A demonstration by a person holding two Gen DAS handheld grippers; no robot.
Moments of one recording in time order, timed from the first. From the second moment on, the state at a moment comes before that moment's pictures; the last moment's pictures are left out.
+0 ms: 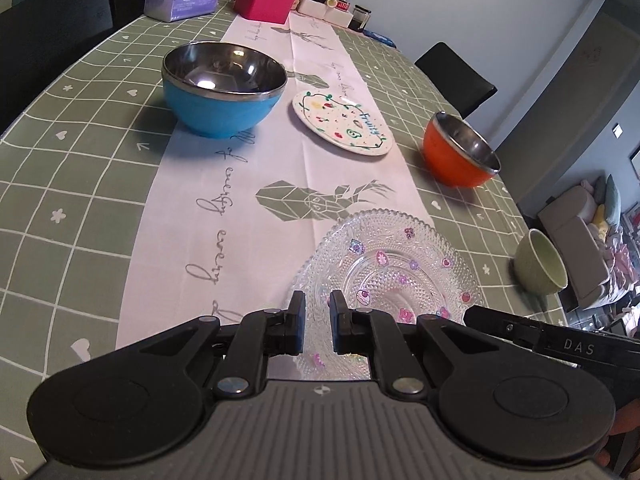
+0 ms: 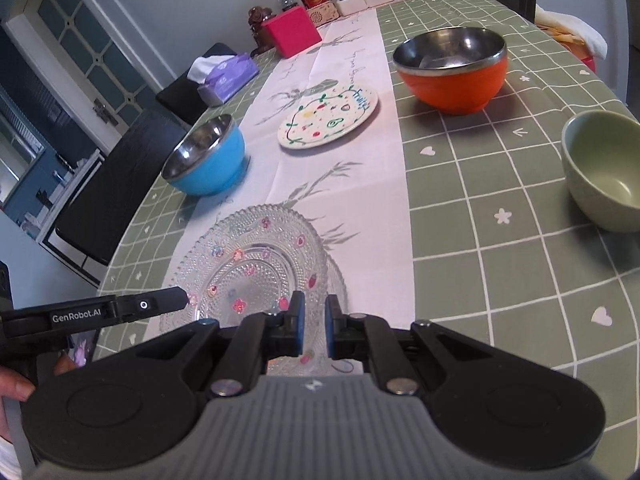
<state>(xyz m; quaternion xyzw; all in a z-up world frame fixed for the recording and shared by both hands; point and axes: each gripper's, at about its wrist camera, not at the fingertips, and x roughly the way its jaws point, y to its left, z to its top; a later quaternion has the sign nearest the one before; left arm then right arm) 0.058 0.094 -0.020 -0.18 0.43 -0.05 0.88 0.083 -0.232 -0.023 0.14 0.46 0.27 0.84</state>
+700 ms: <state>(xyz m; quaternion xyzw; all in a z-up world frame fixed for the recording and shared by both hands) 0.058 0.080 -0.032 -0.12 0.46 -0.03 0.88 0.078 -0.216 -0.029 0.08 0.46 0.26 0.85</state>
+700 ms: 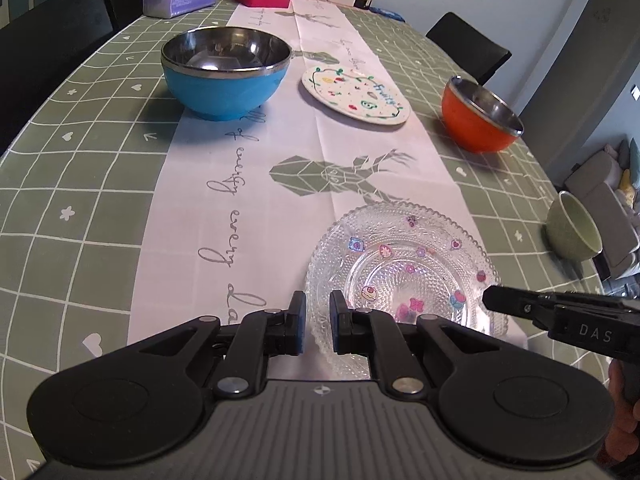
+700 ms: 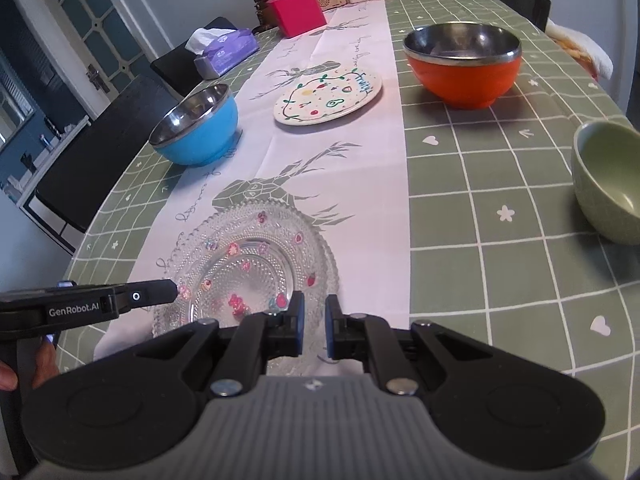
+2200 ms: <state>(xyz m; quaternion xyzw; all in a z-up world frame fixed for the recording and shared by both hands) 0.107 0.085 -0.020 -0.12 0.40 -0.04 0.91 0.139 -0.219 -0.031 0.16 0.45 0.23 0.85</state>
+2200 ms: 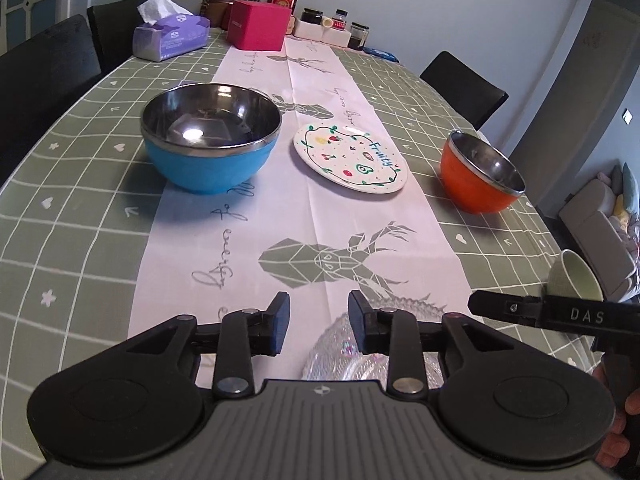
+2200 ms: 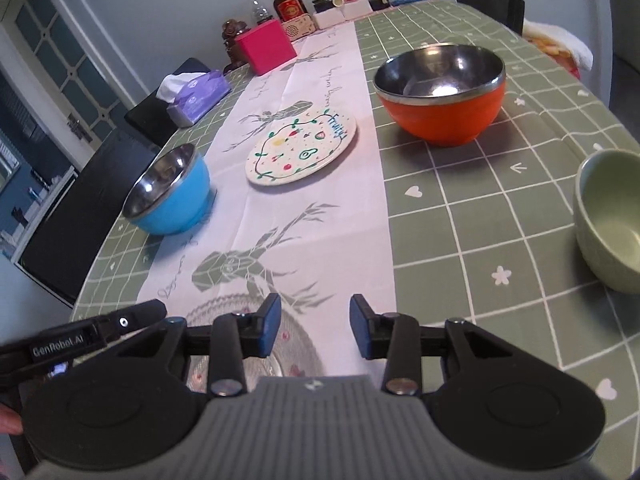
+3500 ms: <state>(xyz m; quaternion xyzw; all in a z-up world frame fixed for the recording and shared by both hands) 0.185 0.100 -0.041 -0.11 0.42 -0.04 0.90 0.290 -0.196 -0.074 0.33 0.47 0.16 0.81</state>
